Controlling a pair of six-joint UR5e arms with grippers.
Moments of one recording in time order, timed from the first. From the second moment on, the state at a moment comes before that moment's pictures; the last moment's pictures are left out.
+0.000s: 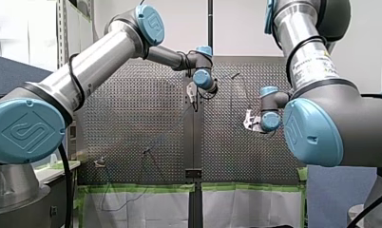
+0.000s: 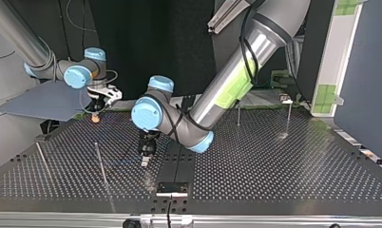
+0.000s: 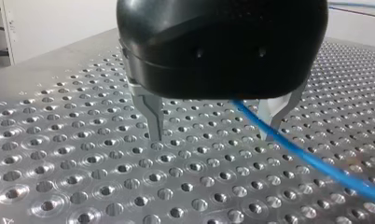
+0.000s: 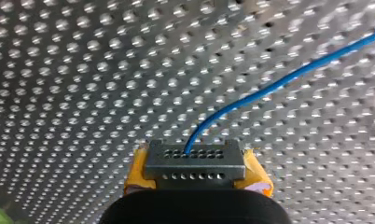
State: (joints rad) left arm -0.63 -2.37 -0.79 -3.15 -1.87 -1.86; right arm 1.81 -0.90 1.59 -0.52 1.64 1.70
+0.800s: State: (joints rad) left arm -0.63 -2.37 -0.79 -3.15 -1.89 -1.87; right arm 1.74 -0.68 1.59 -0.61 1.63 1.67
